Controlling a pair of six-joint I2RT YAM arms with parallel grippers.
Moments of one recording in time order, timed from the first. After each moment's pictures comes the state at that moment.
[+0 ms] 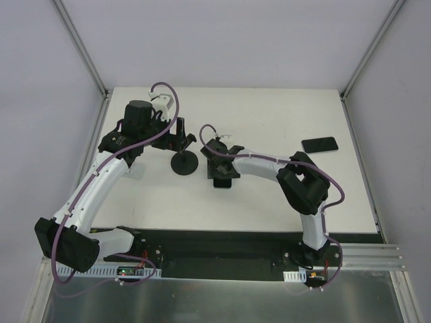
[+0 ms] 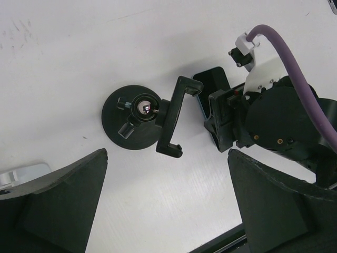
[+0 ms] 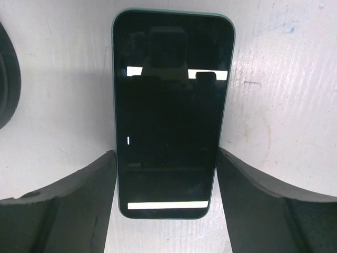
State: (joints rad) left arm -0.34 1.21 1.22 -0.66 0.20 -0.16; right arm 0.89 2.00 1.39 -0.58 0.36 0.75
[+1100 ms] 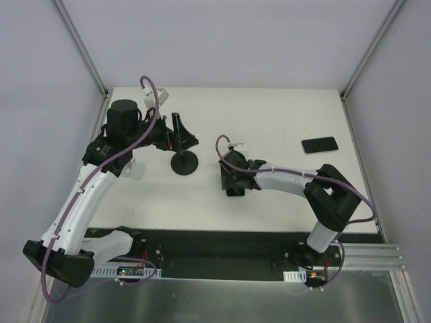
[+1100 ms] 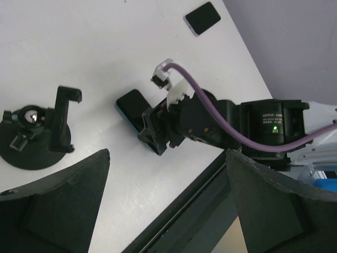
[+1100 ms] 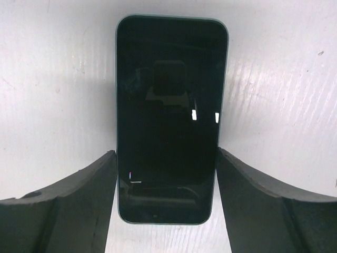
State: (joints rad) left arm -0.34 1.06 1.22 -0.60 0.54 -0.40; right arm 0.89 1.71 0.98 -0.33 0.35 0.66
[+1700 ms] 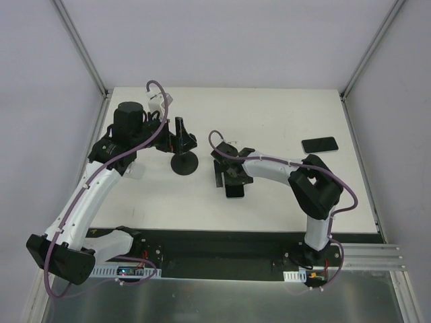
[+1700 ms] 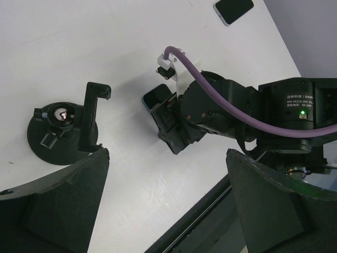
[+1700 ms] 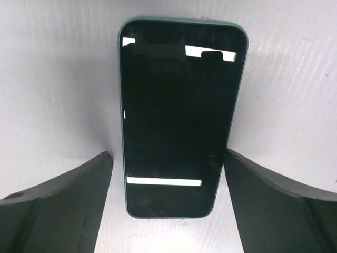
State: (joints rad) left arm -0.34 1.11 1.22 -0.60 0.48 -0.30; right arm 0.87 1.85 1.20 -0.59 0.27 0.65
